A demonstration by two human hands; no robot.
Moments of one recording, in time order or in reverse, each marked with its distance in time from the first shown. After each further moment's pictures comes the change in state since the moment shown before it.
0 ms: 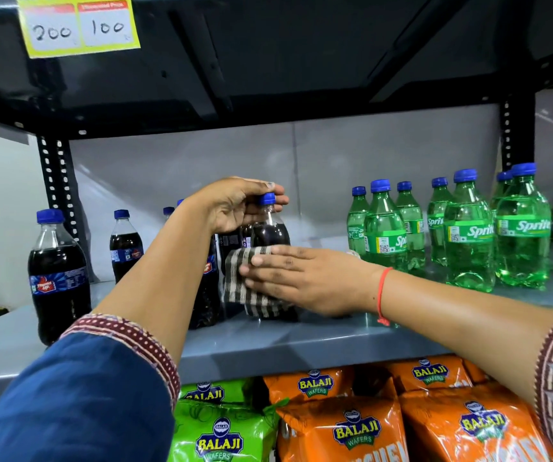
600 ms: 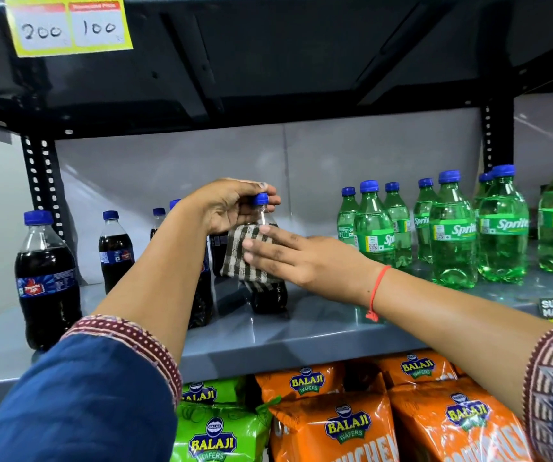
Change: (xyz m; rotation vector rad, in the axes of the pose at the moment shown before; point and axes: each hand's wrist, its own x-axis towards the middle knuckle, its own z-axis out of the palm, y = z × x) left_hand 0.000 -0.001 0.000 0.008 0.008 0.009; right_hand -0.004 0.003 -0.016 0.013 0.097 0.186
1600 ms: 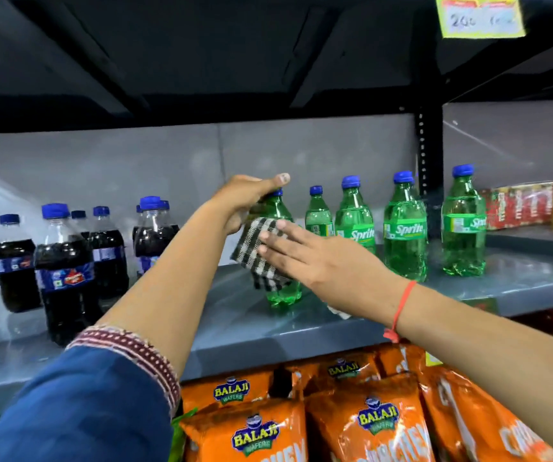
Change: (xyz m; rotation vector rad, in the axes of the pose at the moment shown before) left_hand 0.053 0.005 0.150 0.114 0.071 0.074; right_hand -0.125 0.050 -0.036 -0.024 -0.011 0.144
